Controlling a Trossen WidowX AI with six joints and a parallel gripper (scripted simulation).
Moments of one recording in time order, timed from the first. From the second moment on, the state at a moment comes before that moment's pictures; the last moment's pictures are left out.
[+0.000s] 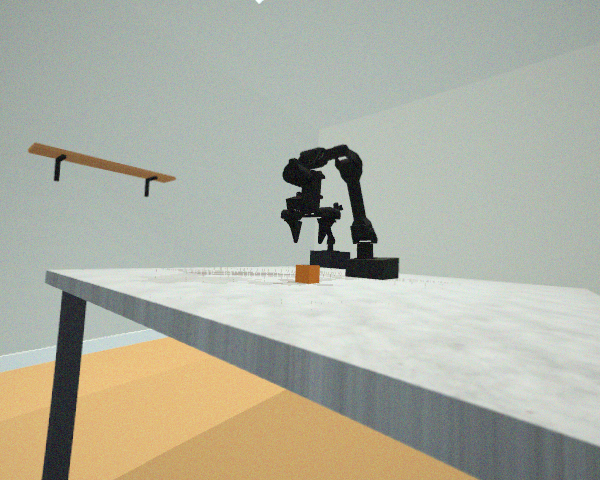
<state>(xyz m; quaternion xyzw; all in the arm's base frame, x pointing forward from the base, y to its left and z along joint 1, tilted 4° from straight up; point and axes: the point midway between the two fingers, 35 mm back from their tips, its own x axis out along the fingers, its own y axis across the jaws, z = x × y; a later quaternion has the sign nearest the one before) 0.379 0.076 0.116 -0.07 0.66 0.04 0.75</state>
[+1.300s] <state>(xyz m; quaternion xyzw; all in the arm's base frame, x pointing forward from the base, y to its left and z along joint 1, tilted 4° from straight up) 0.389 0.084 0.045 -0.07 0.66 0.05 0.74</state>
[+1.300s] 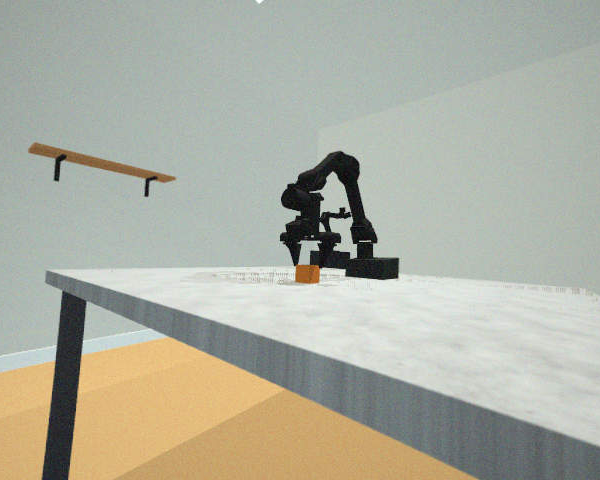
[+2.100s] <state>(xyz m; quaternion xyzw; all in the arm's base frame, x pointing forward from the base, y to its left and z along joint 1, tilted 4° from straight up) 0.390 0.084 0.030 -0.07 0.67 0.05 0.74</state>
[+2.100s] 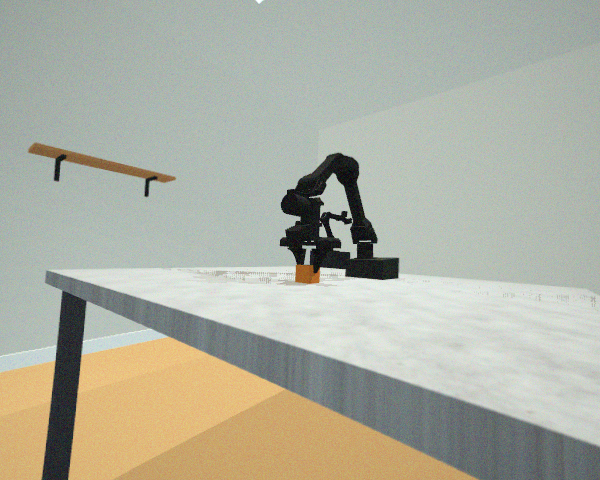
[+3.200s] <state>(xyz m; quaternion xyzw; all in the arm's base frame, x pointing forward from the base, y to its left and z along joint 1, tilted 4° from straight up) 0.388 0.085 0.049 -0.06 0.63 0.06 0.77</state>
